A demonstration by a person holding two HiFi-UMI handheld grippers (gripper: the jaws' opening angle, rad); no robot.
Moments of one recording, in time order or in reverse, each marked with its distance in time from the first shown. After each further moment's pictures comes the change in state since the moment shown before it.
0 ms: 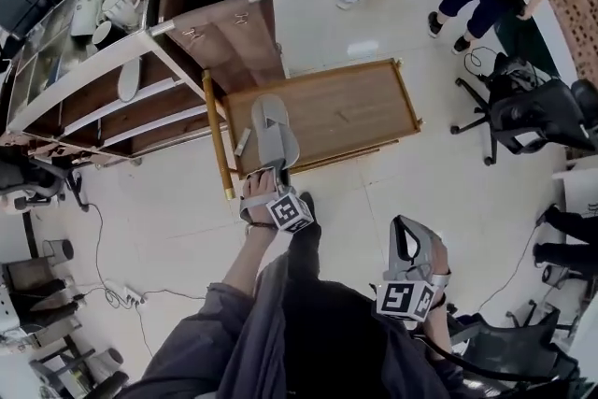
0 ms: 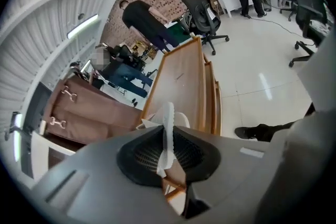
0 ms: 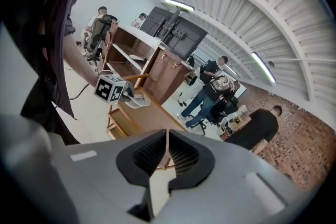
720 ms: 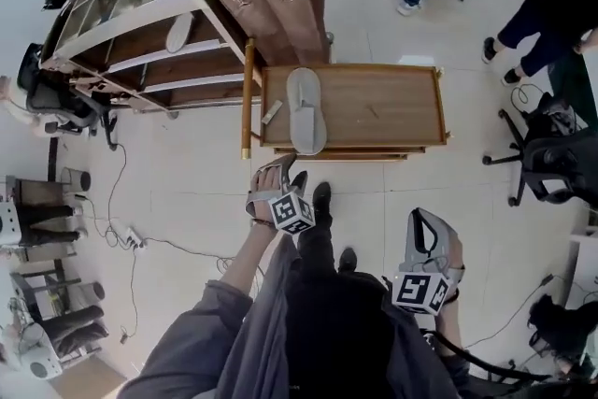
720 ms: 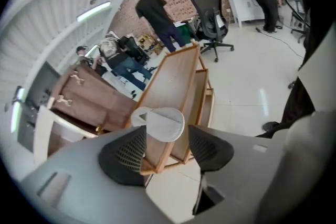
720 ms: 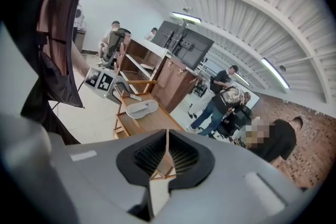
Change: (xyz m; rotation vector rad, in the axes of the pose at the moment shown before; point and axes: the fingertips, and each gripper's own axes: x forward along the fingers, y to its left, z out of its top) left arm -0.065 -0.045 0.010 -0.179 0.023 -0.036; right arm 0.005 -0.039 -0.054 -0.071 -0.153 0.130
